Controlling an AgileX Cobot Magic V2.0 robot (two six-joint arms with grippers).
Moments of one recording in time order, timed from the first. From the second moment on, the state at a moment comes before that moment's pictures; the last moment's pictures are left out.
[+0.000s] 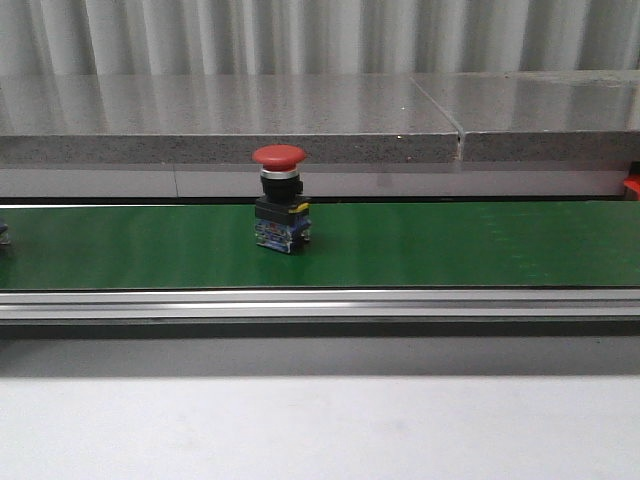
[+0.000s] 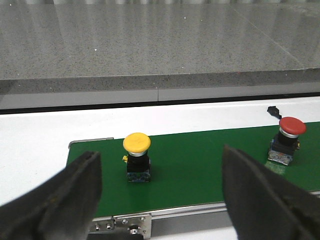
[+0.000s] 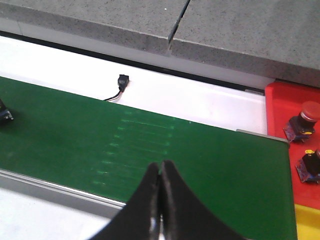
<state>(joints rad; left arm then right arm) -0.06 0.29 -0.60 -0.17 0.66 0.15 0.10 0.64 -0.62 0.13 0.47 -0.21</state>
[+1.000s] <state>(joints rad) -0.06 0.05 -0.51 -0.17 0.71 0.16 0.10 0.64 -0.62 0.13 0.47 -0.21</state>
